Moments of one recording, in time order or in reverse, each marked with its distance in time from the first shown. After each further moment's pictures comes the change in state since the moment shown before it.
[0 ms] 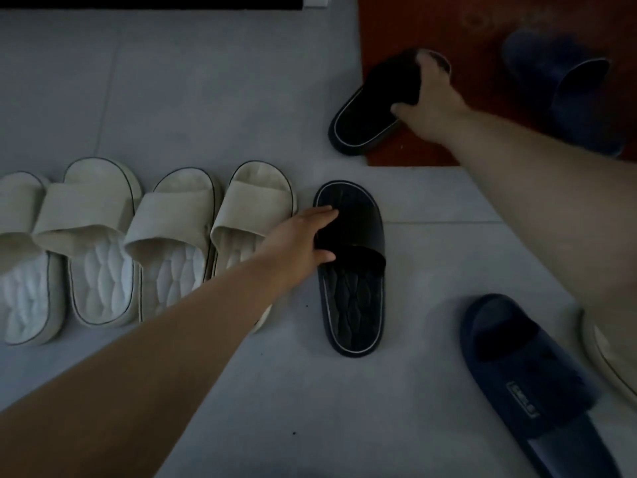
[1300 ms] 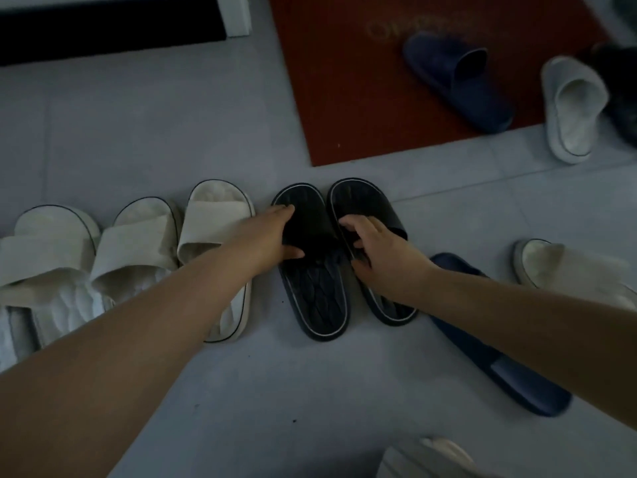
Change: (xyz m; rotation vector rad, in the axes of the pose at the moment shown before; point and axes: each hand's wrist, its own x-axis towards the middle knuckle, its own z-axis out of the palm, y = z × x) left_hand 0.016 0.009 -0.006 0.306 -0.184 0.081; right_hand -0.223 0.009 0.036 -0.008 -0.192 -0.083
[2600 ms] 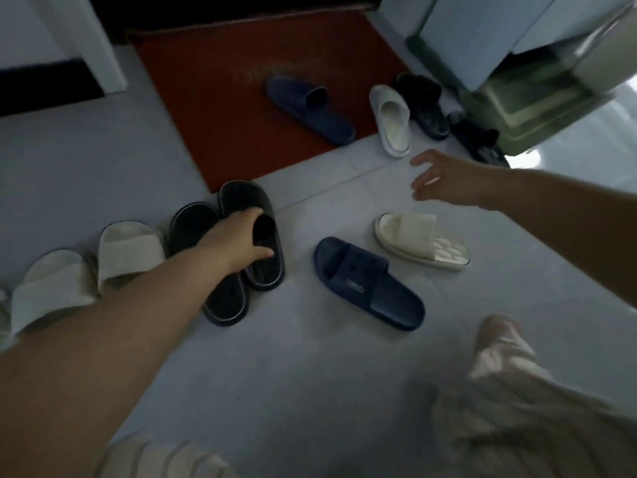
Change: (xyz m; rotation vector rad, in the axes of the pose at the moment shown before) left_hand -0.050 0.124 -0.028 0.023 -0.028 0.146; right_hand -0.155 0.049 -0.214 0.169 0.139 0.653
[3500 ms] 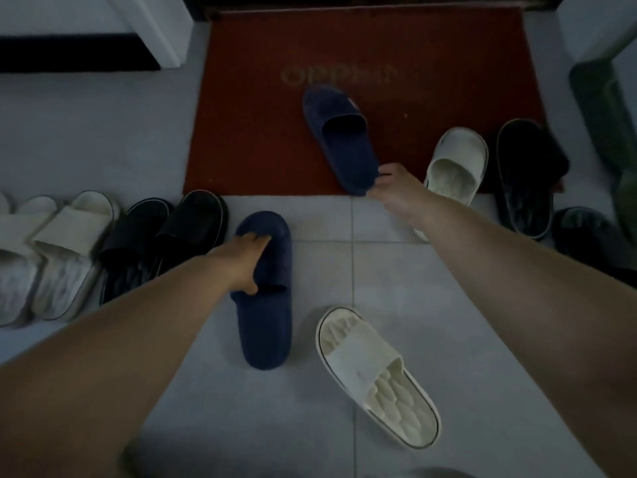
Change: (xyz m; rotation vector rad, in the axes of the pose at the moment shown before) left_hand 0.174 0.143 0.053 0.186 -0.270 -0.566; right_hand 0.340 0.035 -0.038 0.322 -0.344 -0.309
